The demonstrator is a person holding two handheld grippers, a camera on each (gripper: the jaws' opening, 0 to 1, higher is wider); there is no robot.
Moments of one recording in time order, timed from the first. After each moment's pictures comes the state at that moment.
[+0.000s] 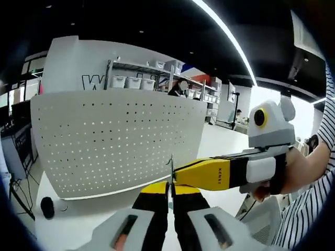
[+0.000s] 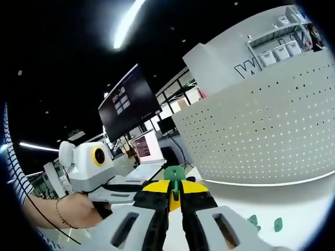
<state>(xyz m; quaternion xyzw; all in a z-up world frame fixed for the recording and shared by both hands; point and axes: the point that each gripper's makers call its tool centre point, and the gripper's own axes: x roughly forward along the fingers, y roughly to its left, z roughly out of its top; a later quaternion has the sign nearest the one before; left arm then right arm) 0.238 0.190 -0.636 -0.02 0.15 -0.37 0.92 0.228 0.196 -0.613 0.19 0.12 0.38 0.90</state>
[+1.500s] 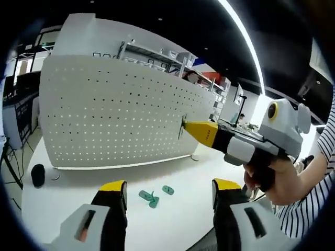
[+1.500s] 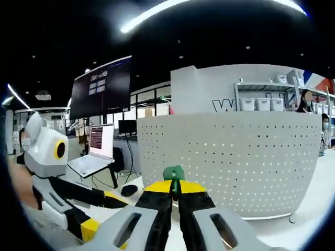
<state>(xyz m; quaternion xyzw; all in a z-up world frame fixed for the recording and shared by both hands) 0.227 0.216 -0.684 -0.08 0.23 -0.35 0.90 0.275 0.160 -0.621 0.00 0.02 0.19 0.98</state>
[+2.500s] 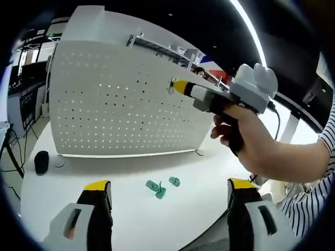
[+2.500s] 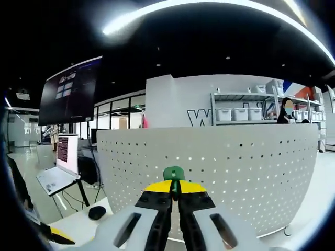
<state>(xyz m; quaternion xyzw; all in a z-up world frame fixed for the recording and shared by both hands) 0.229 0.240 -0.699 -0.11 0.25 -0.34 0.90 0.383 0.136 -0.594 0.02 -0.01 0.09 1.00</state>
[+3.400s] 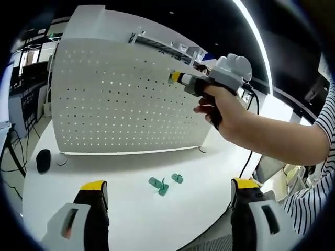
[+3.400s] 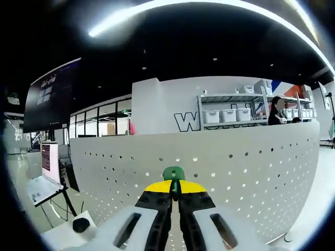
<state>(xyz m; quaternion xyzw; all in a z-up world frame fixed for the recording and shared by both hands) 0.226 0.237 -0.710 -0.09 0.26 -0.34 0.90 0.441 0.102 -0.584 0.03 -0.03 0.04 1.00</state>
